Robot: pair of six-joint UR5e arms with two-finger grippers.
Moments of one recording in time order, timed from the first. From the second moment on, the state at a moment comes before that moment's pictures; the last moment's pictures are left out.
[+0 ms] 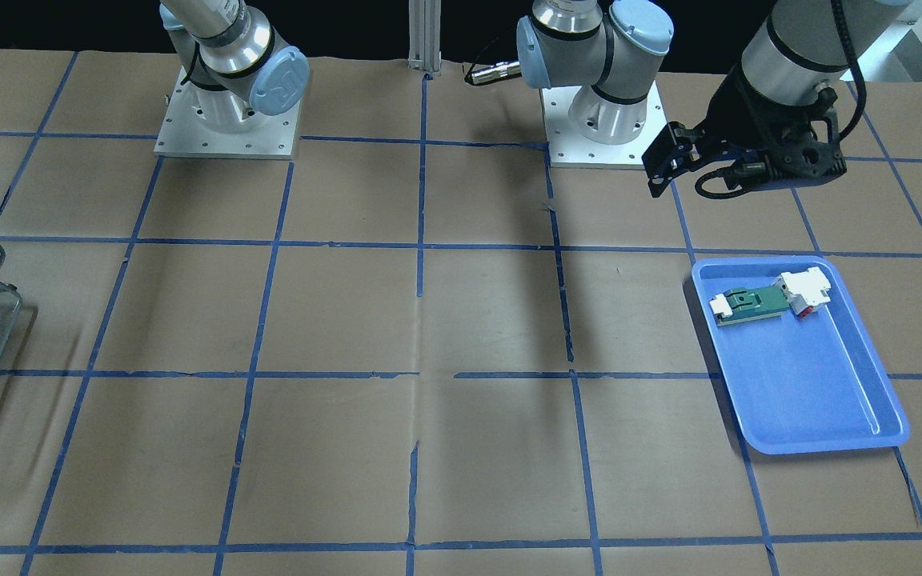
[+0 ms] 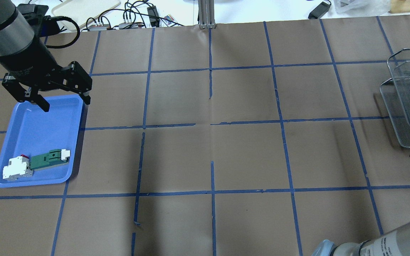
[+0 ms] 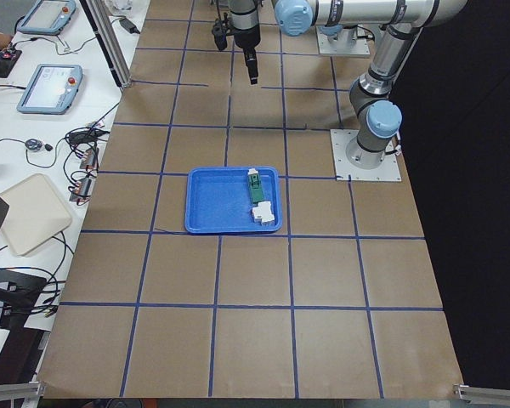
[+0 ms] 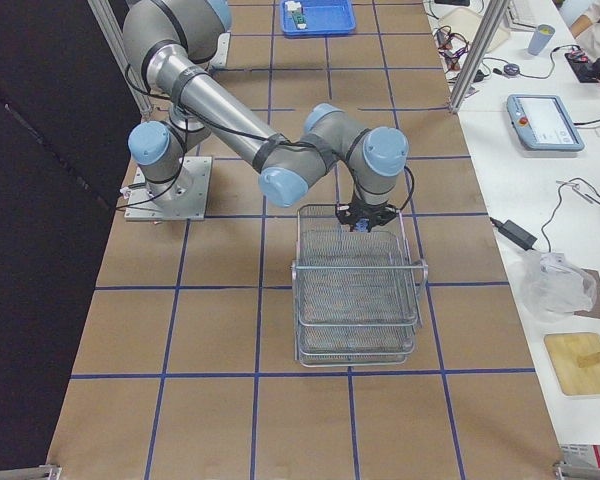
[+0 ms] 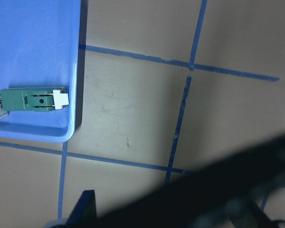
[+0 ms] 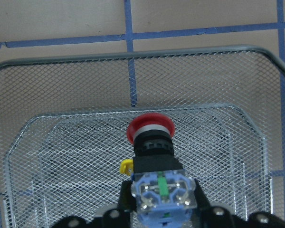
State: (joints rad) left arm -1.43 -1.53 -1.60 -1.72 1.58 0.00; right arm 0.87 -1.21 1.40 -1.72 -1.49 -2.21
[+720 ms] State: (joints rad) left arm -1.43 -1.48 -1.67 -1.72 1.59 0.11; right arm 0.88 -1.24 1.40 -1.71 -1.49 -2.17
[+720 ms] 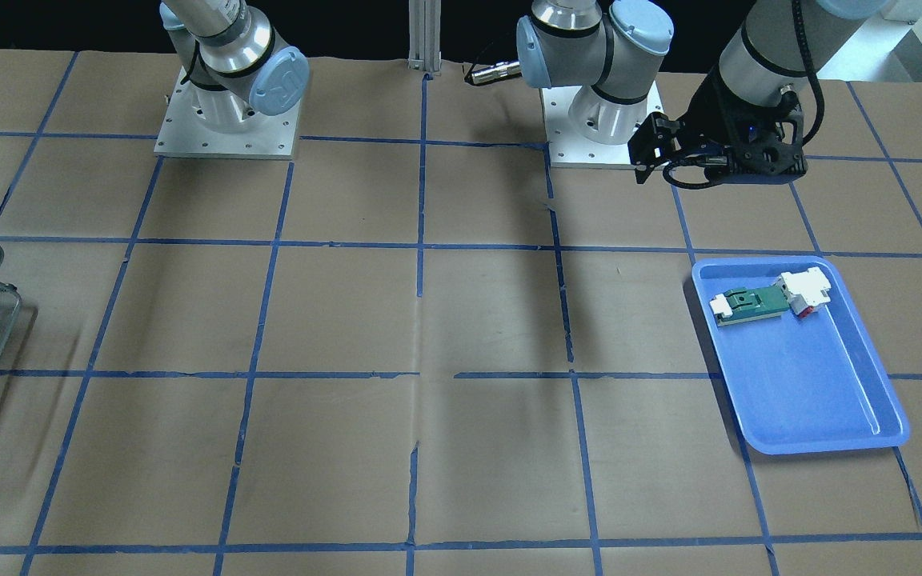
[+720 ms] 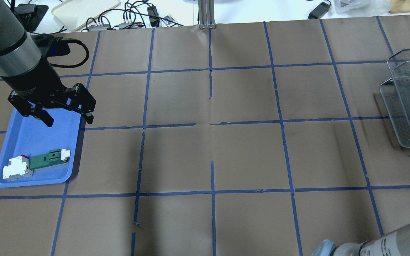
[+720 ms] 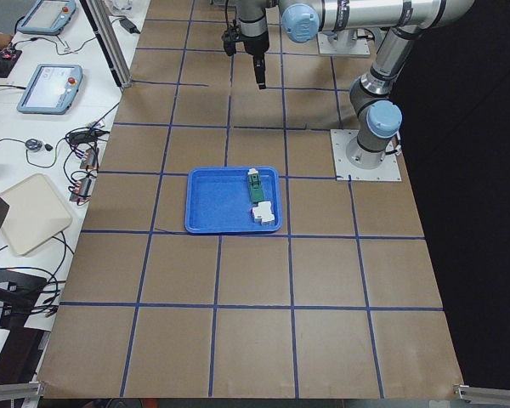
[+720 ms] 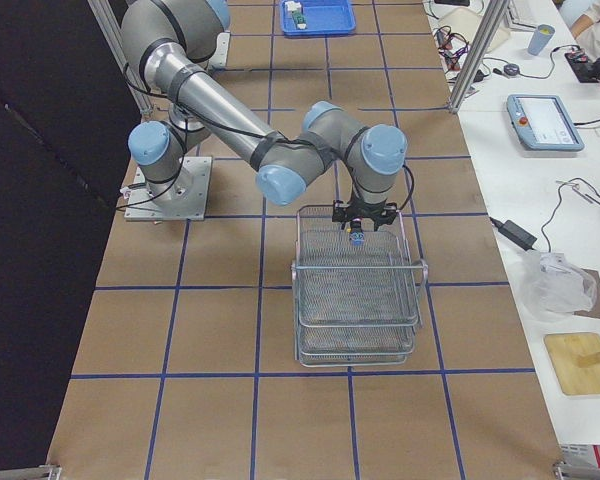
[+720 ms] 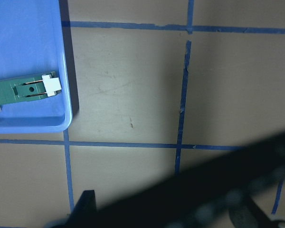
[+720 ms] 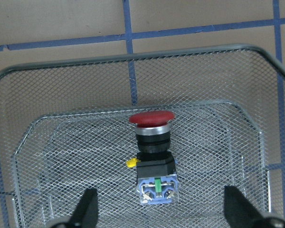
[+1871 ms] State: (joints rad) left arm -1.46 -1.47 -1.67 -1.72 1.58 0.12; right arm 1.59 -1.42 1.37 -1.65 -1.56 -0.74
